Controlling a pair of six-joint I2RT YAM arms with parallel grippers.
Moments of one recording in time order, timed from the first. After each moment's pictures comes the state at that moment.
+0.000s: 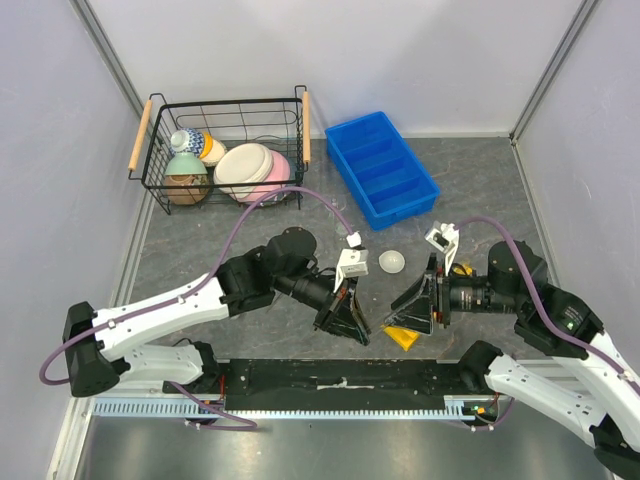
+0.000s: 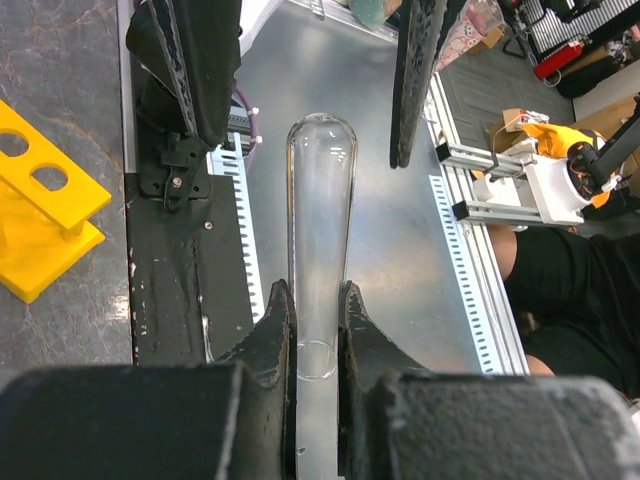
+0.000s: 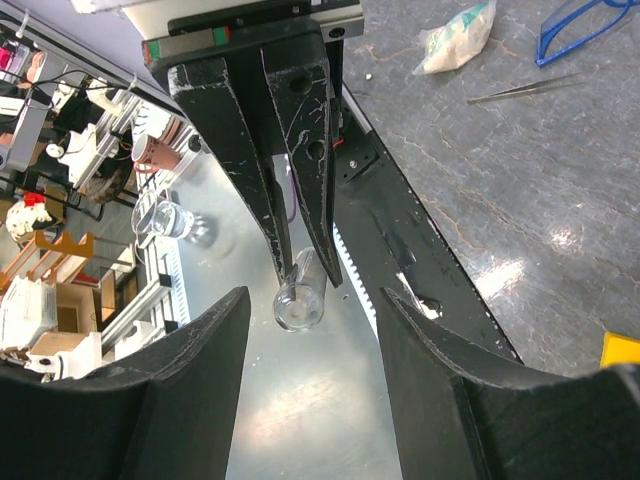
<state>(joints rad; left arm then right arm) -1.10 1.16 1.01 -0.21 0.82 -0.30 0.78 0.63 1.04 -0.74 -0.59 0.53</state>
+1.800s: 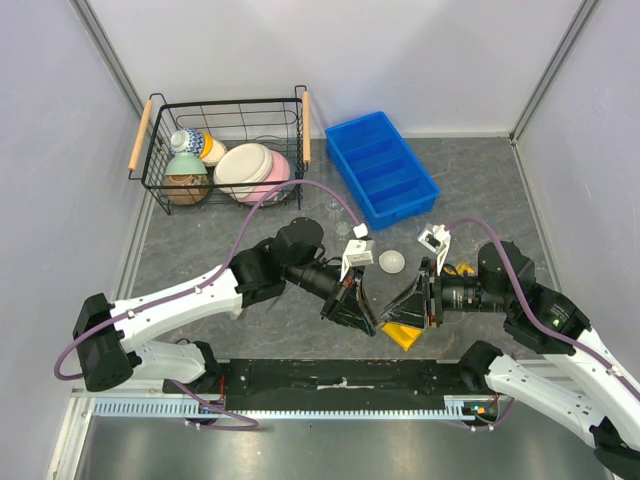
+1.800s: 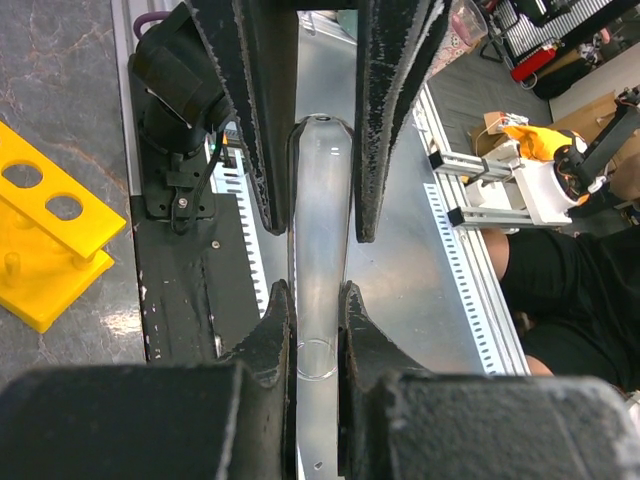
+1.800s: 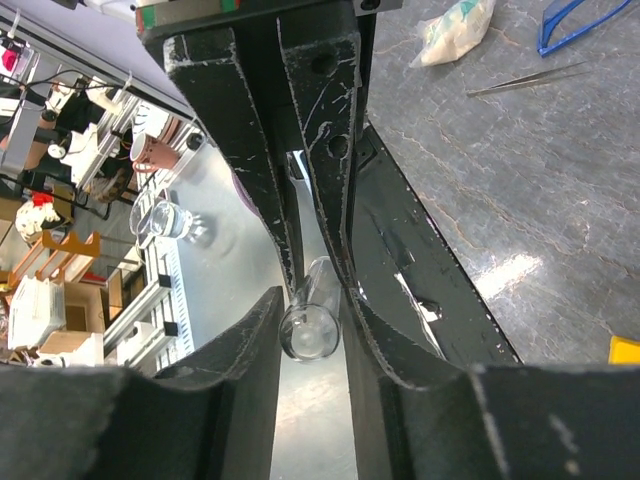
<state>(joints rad) -1.04 1.26 1.02 -0.11 0.92 -0.30 0.78 0.63 0.96 -0.67 -0.60 0.55</state>
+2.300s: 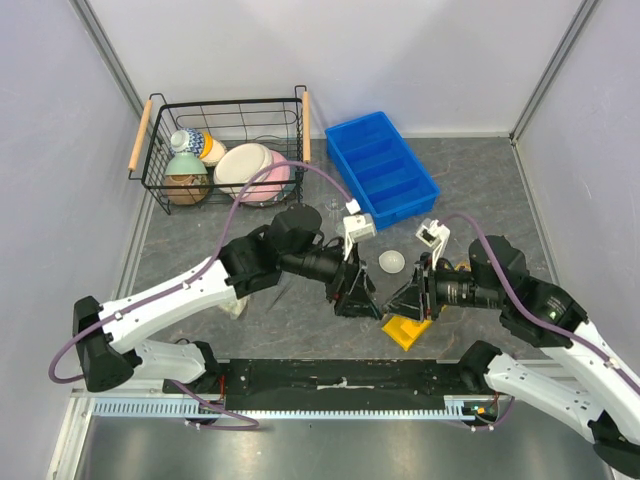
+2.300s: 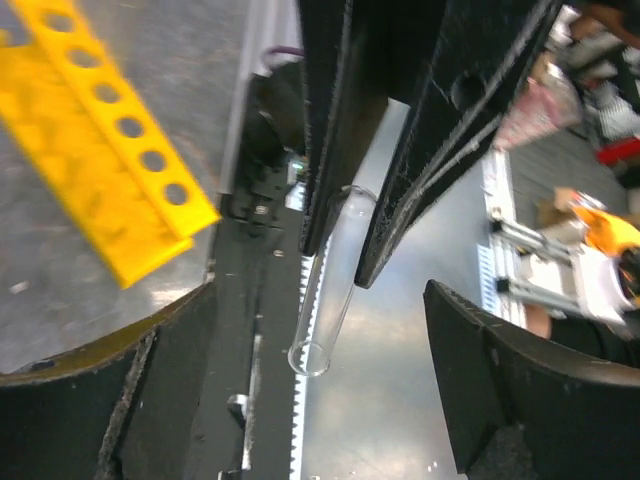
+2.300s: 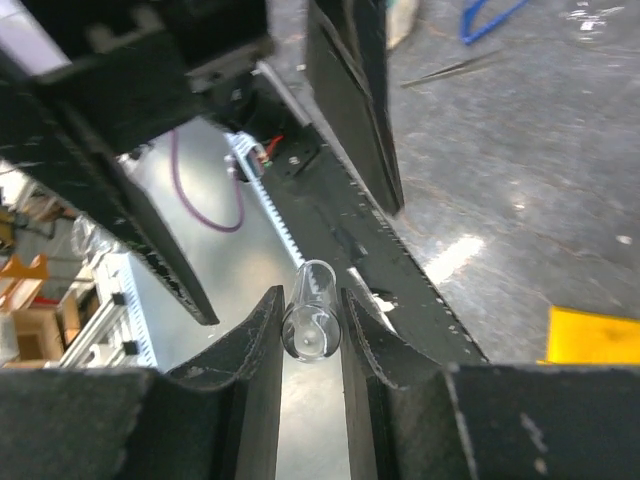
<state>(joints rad) -1.03 1.26 1.13 -0.25 0.75 -0.35 0.78 0.66 0.98 -0.73 -0.51 0.52</state>
